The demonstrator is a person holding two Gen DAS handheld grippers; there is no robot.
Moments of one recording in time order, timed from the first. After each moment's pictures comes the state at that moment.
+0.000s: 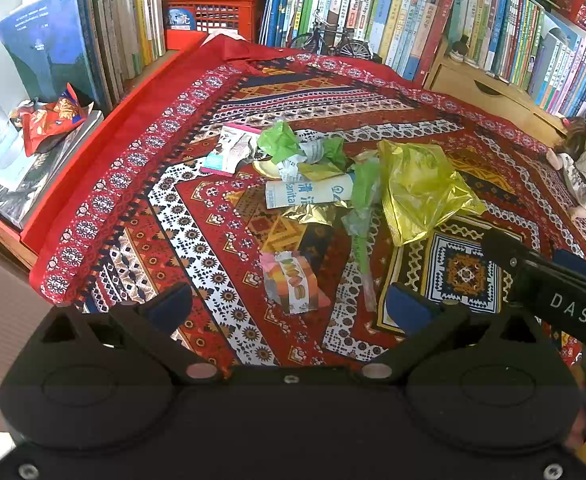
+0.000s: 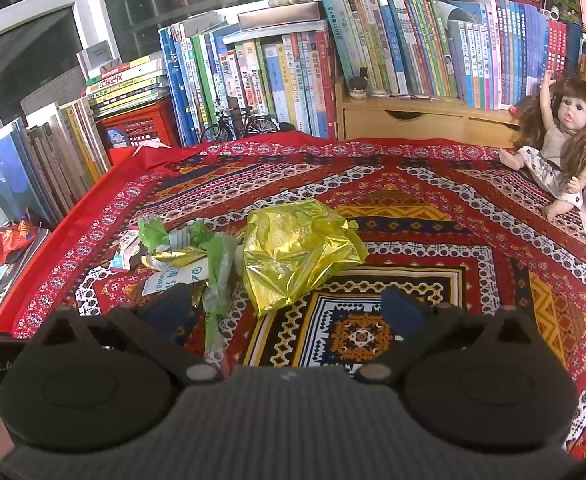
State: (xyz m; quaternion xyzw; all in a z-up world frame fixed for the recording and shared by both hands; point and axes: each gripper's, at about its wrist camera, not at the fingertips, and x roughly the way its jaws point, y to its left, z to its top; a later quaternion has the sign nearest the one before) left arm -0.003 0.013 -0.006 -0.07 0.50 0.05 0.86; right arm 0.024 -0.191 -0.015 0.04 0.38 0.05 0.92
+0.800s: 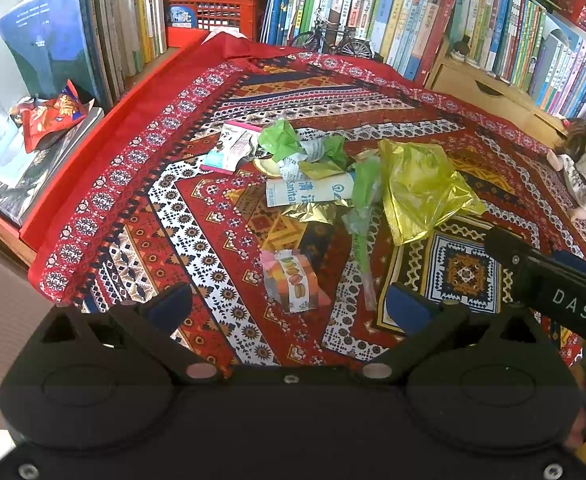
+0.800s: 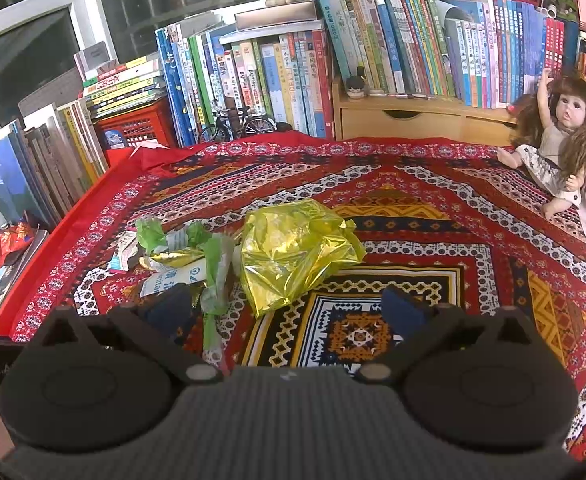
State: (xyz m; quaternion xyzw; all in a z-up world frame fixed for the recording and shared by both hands) left arm -0.006 0.013 -0.008 -0.07 0.50 0.05 0.86; right arm 0.025 -0.193 -0.016 0.05 0.38 0.05 0.92
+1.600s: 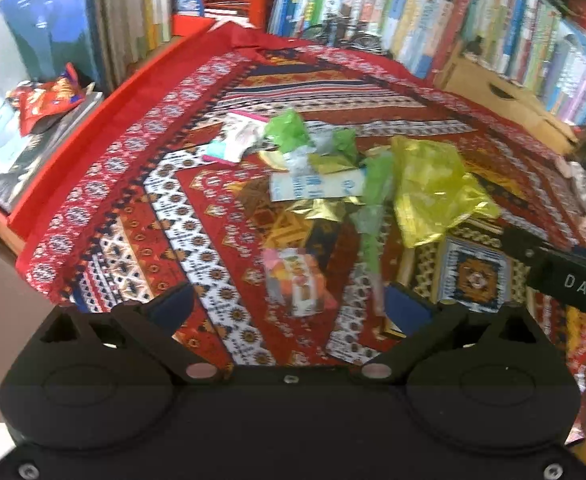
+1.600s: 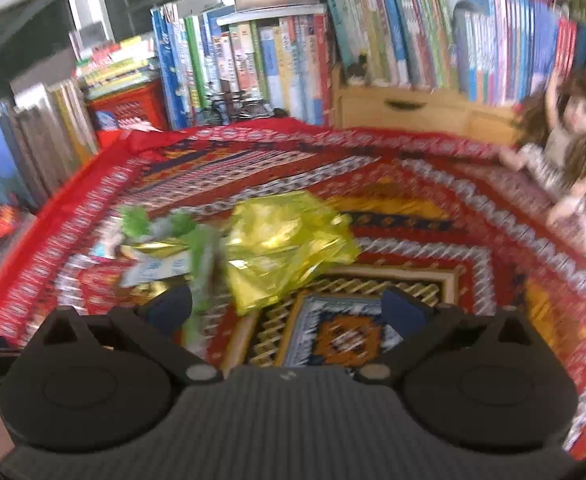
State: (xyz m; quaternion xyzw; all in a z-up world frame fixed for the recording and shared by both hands) left arm 0.005 0.018 -0.032 -0.09 0.50 0.06 0.86; right arm 0.048 -0.186 -0.032 -0.01 0.40 0.03 0.92
